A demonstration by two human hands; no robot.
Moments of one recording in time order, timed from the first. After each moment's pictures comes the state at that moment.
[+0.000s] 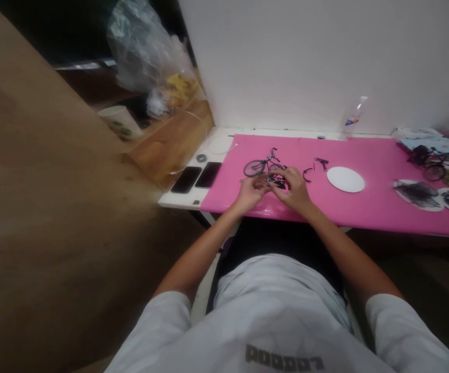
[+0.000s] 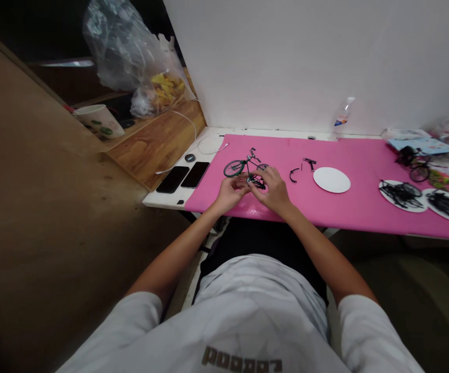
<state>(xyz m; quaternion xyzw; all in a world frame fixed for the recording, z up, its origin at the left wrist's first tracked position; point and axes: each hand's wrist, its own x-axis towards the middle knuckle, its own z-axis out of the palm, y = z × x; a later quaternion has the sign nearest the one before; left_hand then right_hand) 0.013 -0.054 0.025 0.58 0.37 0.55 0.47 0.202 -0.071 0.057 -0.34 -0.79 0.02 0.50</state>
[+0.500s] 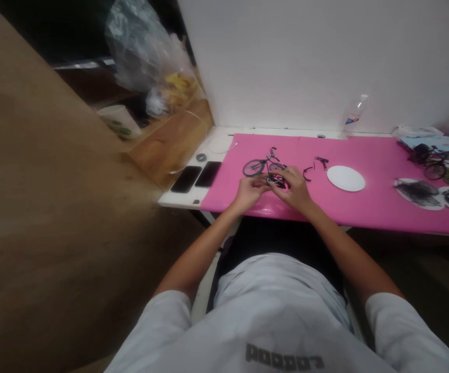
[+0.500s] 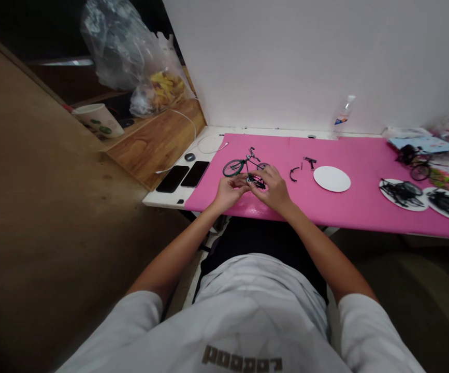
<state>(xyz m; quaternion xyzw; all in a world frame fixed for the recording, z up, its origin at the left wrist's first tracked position) 0.010 -0.057 0.027 0.57 0.38 0.56 0.47 0.202 -0.070 0.059 -0.32 -0.80 0.01 0.51</state>
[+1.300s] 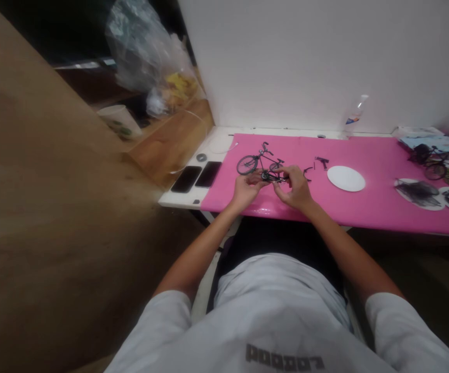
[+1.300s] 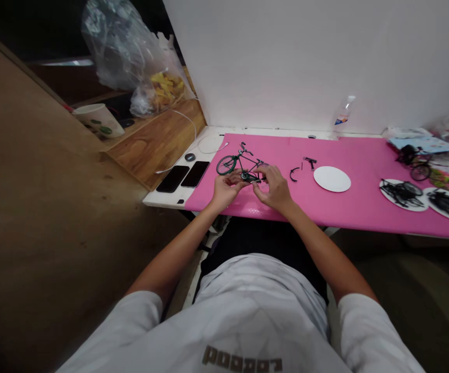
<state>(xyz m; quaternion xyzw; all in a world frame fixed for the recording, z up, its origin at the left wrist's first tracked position) 0.005 -0.050 0.027 0.56 0.37 0.60 0.42 0.206 -0.072 0.059 -0.33 -0.80 0.01 0.50</state>
